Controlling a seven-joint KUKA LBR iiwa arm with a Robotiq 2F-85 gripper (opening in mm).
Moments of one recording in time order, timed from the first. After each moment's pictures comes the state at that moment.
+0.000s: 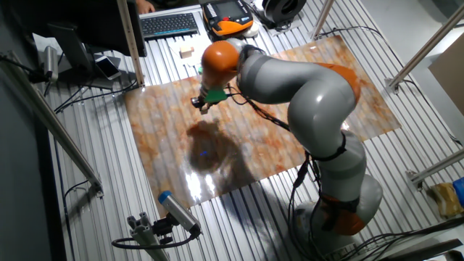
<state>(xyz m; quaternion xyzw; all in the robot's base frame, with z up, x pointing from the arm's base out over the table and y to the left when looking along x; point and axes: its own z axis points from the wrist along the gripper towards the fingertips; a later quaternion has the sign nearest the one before) 0.592 0.323 0.121 0.04 1.00 0.03 0.07</state>
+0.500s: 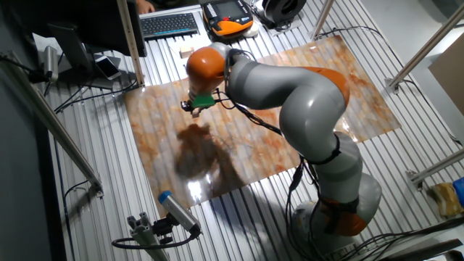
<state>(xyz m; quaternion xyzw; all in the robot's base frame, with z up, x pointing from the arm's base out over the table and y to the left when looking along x) 0.588 0.355 0.121 0.06 0.99 0.02 0.08</state>
